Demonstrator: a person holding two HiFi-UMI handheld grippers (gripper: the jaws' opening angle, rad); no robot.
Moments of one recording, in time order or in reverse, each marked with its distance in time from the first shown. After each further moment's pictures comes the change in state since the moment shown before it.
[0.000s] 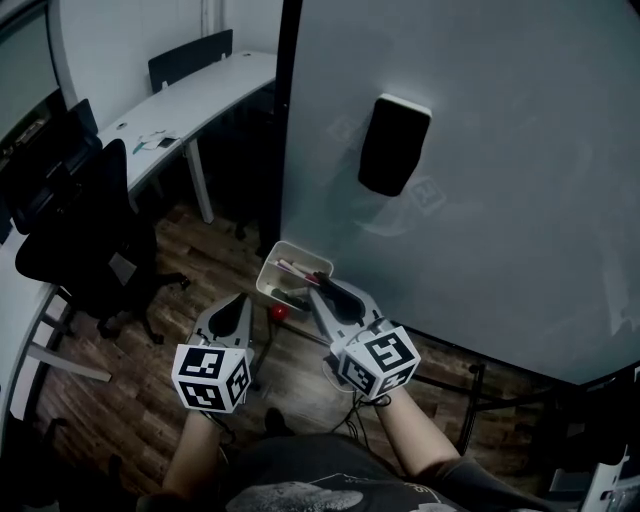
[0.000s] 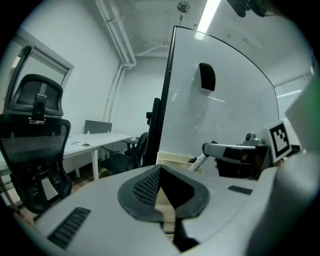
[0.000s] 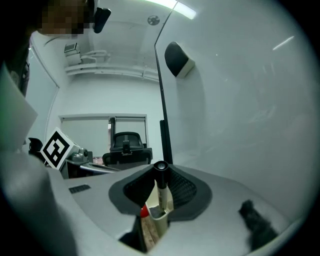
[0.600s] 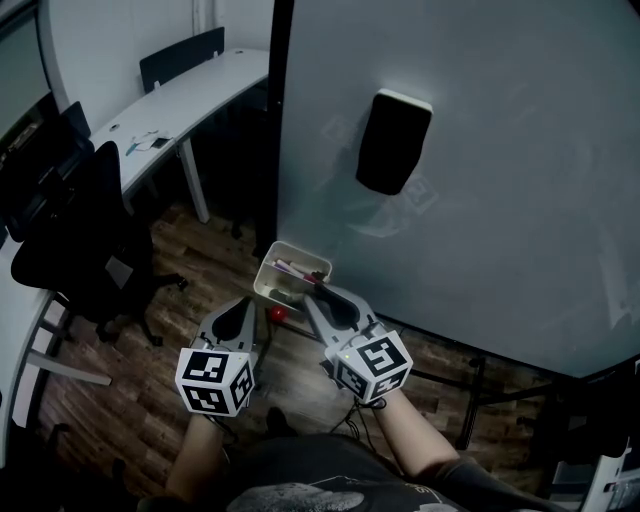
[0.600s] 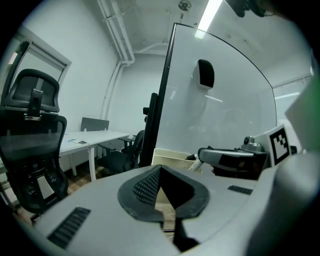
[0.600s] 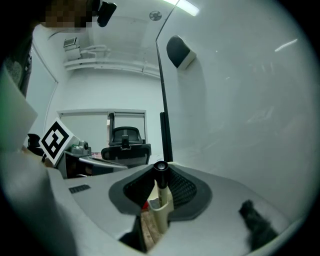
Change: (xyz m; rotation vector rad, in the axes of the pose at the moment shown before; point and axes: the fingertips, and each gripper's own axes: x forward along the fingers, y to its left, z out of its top) left arm 0.009 -0.007 -0.009 -0.004 0.022 -0.034; right arm 0.003 0.000 -0.023 -0.017 0.043 -0.022
